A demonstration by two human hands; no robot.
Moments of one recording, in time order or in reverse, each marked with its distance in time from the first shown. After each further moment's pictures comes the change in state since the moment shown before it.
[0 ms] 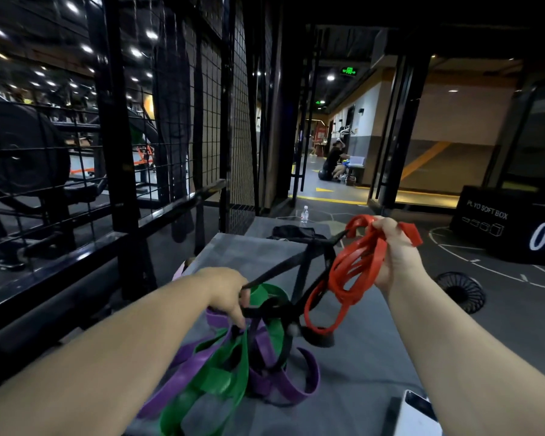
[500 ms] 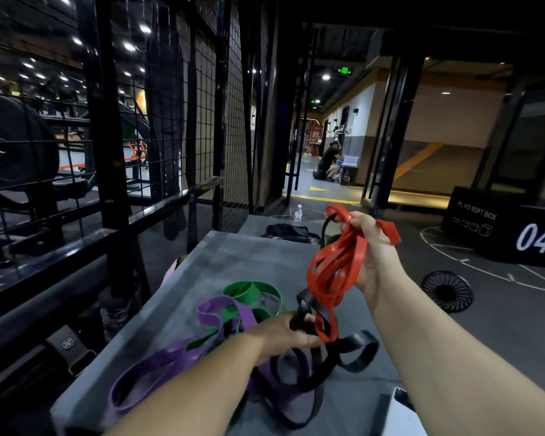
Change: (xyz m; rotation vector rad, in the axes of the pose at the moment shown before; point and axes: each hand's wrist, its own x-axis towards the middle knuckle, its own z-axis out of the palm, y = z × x) left_hand 0.002 0.105 0.074 -1.151 -0.044 0.285; right_hand -0.015 0.008 0.016 0.015 -0.110 -0.016
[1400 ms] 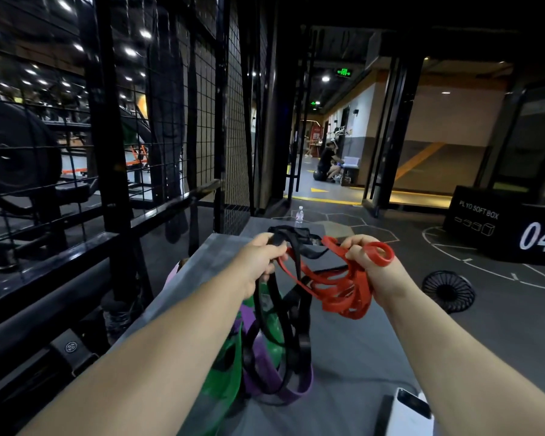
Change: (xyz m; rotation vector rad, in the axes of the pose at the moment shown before) left_hand 0.006 0.066 -0.072 -0.304 0.463 0.140; right_hand 0.007 0.008 -0.052 -0.512 -0.230 -0.070
